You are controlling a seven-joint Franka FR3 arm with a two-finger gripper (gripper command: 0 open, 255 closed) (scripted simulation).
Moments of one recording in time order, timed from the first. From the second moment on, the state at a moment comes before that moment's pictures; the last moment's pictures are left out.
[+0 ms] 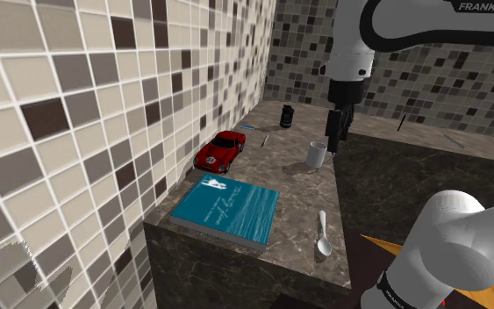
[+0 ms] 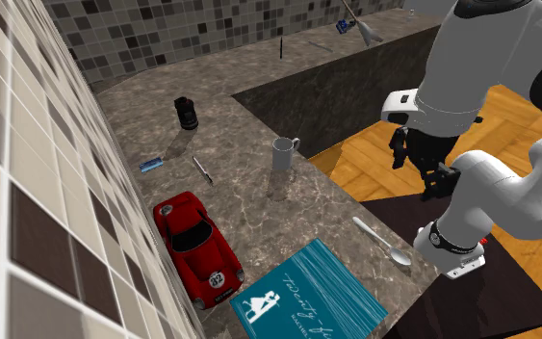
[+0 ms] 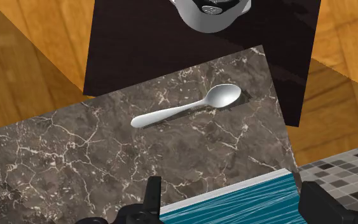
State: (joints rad) arm 0.02 -0.75 0.00 -2.34 -0.03 1.44 -0.08
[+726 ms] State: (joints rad) arm -0.04 -0.63 -0.16 -2.38 -0.13 1.67 -0.22
